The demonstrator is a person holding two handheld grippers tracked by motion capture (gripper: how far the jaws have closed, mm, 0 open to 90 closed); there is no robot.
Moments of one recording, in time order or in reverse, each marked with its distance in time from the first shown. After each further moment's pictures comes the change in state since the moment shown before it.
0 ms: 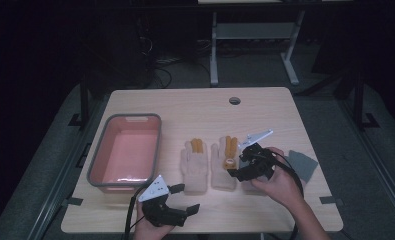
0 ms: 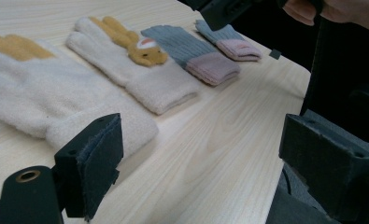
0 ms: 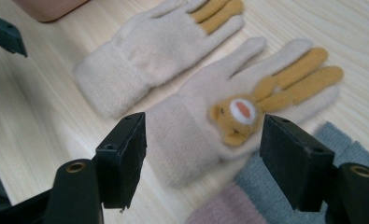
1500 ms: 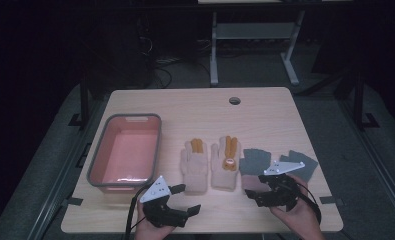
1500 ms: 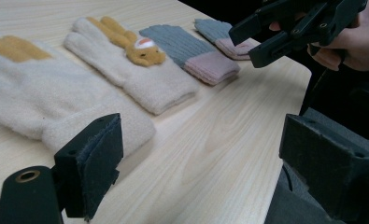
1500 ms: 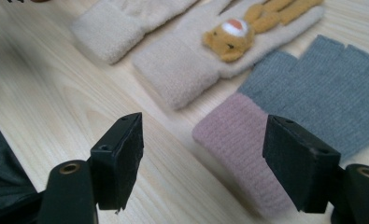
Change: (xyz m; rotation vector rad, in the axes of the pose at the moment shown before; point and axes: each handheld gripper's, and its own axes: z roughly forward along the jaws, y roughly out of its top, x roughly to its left) left arm -0.002 0.000 0.001 0.005 0.008 0.010; right arm 0.009 -0.088 -0.018 -0.105 -0.033 0.111
